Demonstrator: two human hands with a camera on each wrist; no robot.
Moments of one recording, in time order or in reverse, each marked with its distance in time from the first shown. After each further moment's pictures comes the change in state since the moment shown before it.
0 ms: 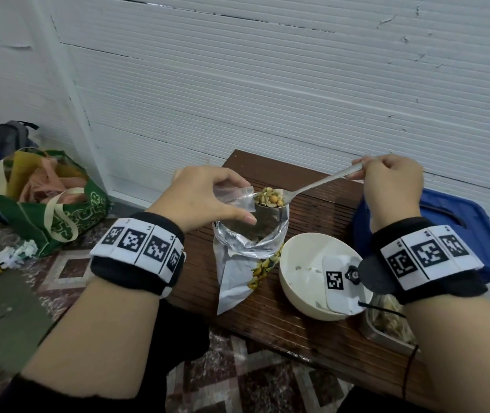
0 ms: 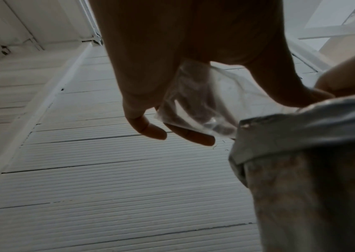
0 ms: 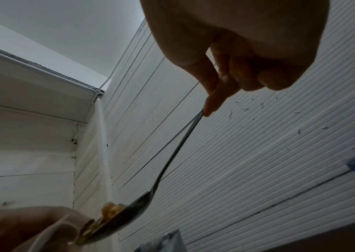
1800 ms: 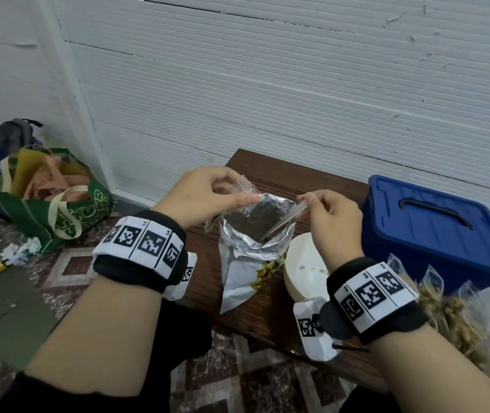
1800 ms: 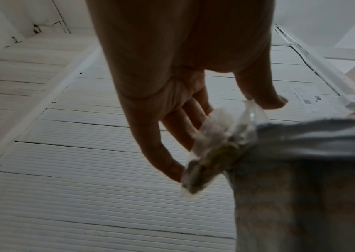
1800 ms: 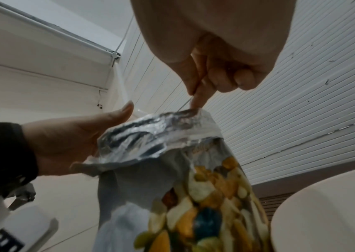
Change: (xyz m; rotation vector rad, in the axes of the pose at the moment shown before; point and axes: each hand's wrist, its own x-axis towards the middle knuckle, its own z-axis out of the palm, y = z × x) left_hand -0.004 -0.002 0.001 -0.316 -0.022 -0.061; right_hand -0.063 0.021 0.038 -0.090 -0.223 -0.091
